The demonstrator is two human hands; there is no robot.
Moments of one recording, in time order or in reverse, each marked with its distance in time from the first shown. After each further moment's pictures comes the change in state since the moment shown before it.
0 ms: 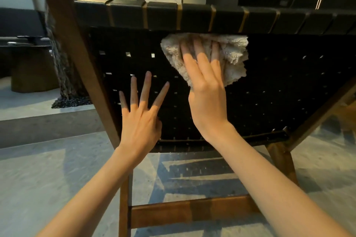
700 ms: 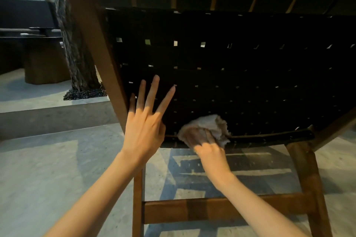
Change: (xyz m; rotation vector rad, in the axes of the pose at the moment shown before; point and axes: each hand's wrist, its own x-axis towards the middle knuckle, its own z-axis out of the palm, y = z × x) left_hand -0.022 -0.035 0.018 -0.012 -0.014 0.051; right_hand -0.146 0.039 0.085 -0.323 -0.779 0.021
